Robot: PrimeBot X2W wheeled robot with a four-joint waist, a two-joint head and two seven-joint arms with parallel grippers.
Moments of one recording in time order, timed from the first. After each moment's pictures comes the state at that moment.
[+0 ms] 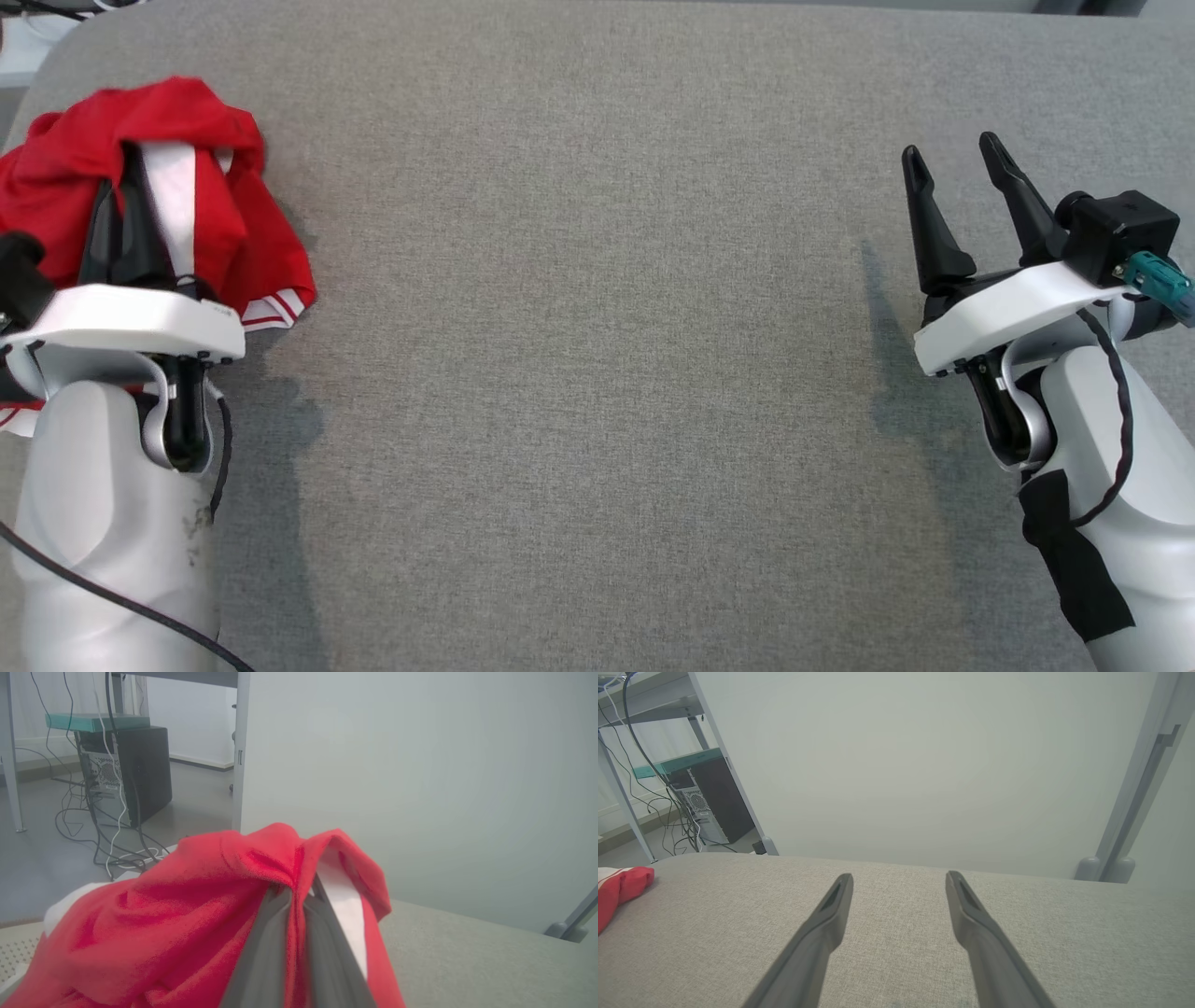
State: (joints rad) left arm -0.64 0.10 0.24 0.61 -0.24 -0.13 -0.26; right arm -0.69 -0.18 0.26 0.59 0.36 0.12 -0.25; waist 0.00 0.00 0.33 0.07
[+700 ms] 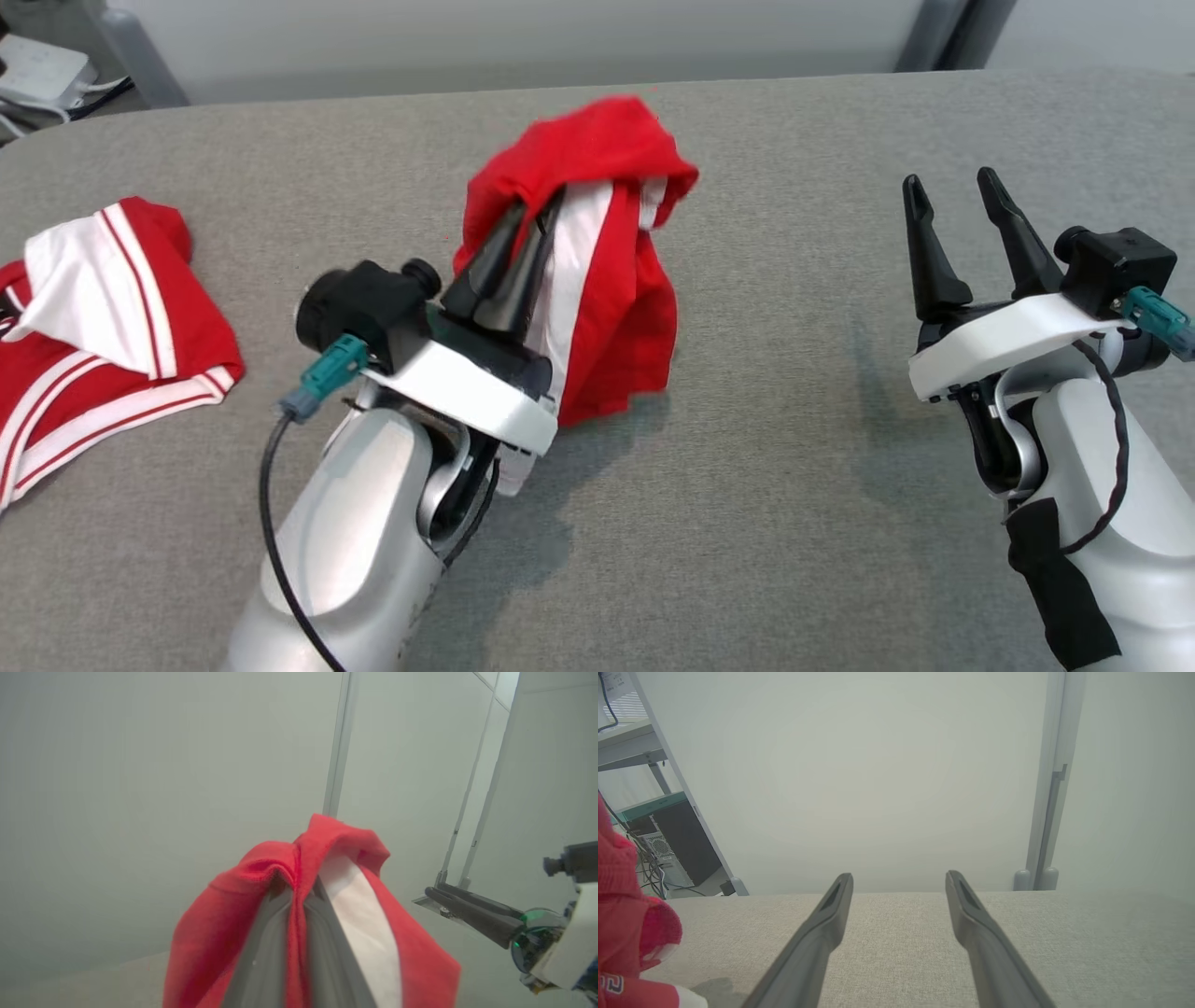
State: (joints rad) left arm -0.55 0.02 -0.35 0.29 -0.36 -0.13 -0.26; right arm -0.63 -0.13 0.20 0.57 0.36 0.12 -0.25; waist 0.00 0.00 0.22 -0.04
